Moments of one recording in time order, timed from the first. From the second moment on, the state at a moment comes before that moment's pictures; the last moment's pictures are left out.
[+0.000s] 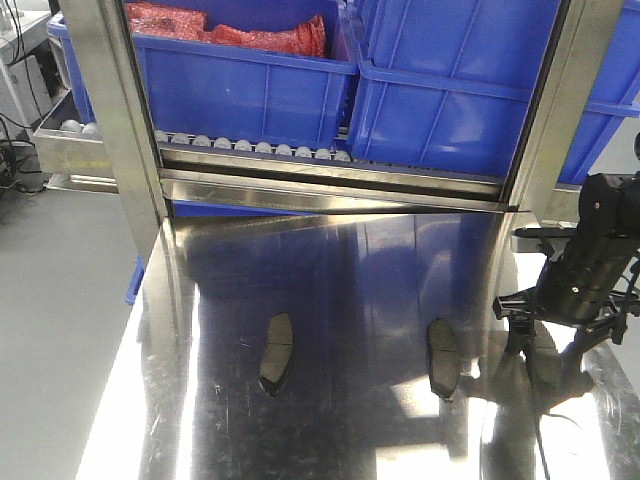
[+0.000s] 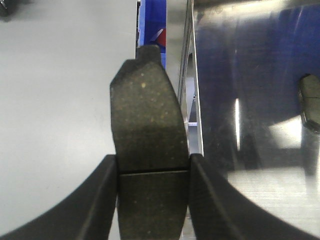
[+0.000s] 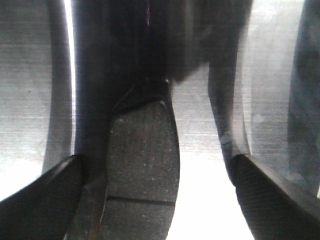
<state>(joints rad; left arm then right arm) -0.43 0.67 -1.00 0.38 1.28 -0.45 -0.03 1.99 -1.33 0.01 0.99 -0.06</state>
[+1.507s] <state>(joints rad) -0.43 0.67 -1.00 0.38 1.28 -0.45 0.13 1.38 -1.26 0.06 1.14 -0.09</state>
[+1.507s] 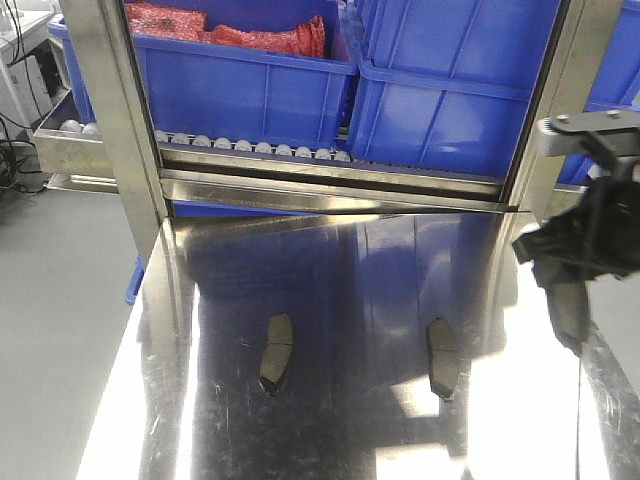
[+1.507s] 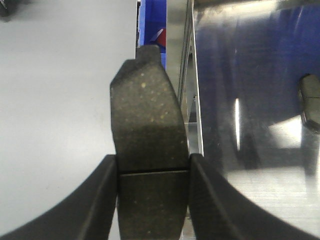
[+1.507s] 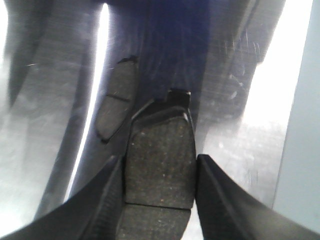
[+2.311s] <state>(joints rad) -0.43 0.67 -1.00 0.38 1.28 -0.45 0.13 0.64 -0.84 0.08 1.10 -0.08</state>
